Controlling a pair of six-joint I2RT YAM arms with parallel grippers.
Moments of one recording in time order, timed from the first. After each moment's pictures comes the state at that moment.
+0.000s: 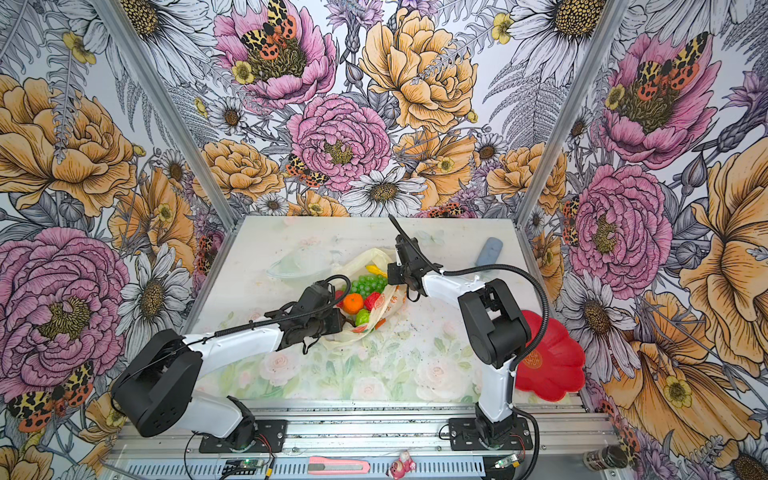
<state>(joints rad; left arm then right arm) -0.68 1.44 0.69 -0.14 -0.02 -0.72 0.45 1.91 1.26 -0.13 -0.05 0.29</state>
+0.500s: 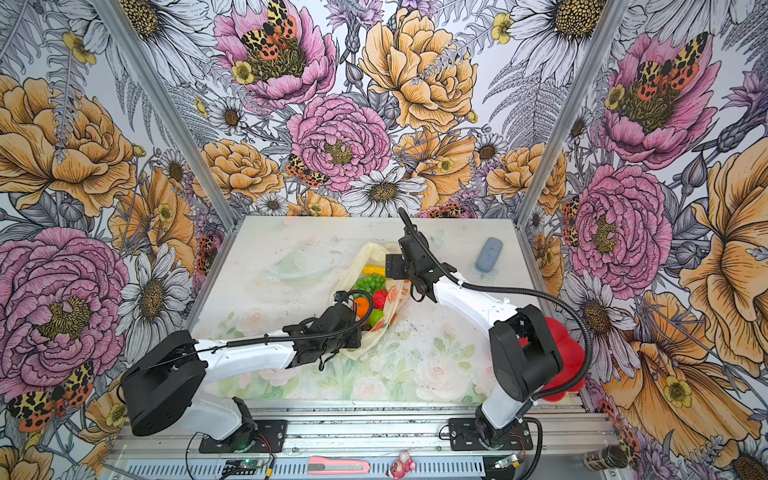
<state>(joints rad) -0.91 1.48 0.71 -0.05 -0.20 -0.77 0.52 1.62 1.19 -0.26 0.13 0.36</state>
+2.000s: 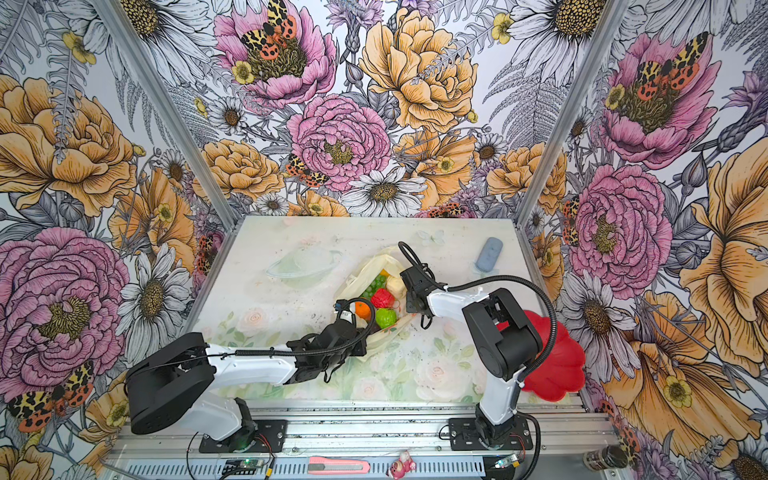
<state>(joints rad) -0.99 1.49 0.56 0.24 -0.27 -0.87 0.47 1.81 1.00 -0.29 0.26 0.45</state>
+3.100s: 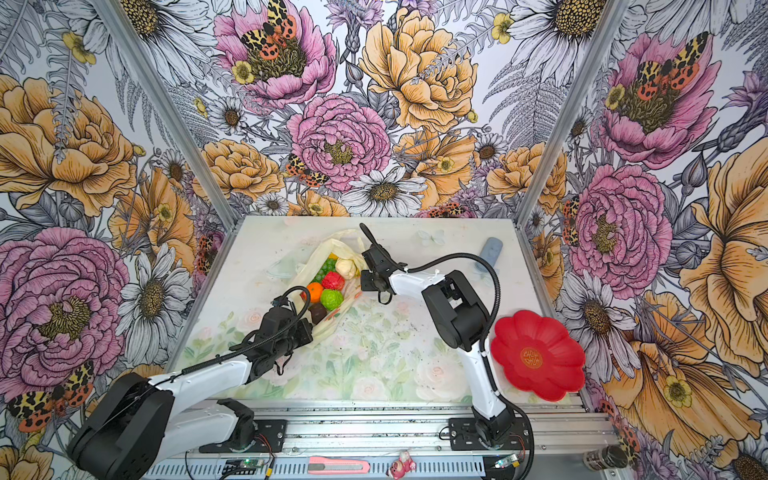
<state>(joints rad) -0.44 1.19 0.32 0.12 -0.04 -0.73 0.58 2.15 1.48 -0.25 -0.02 0.47</state>
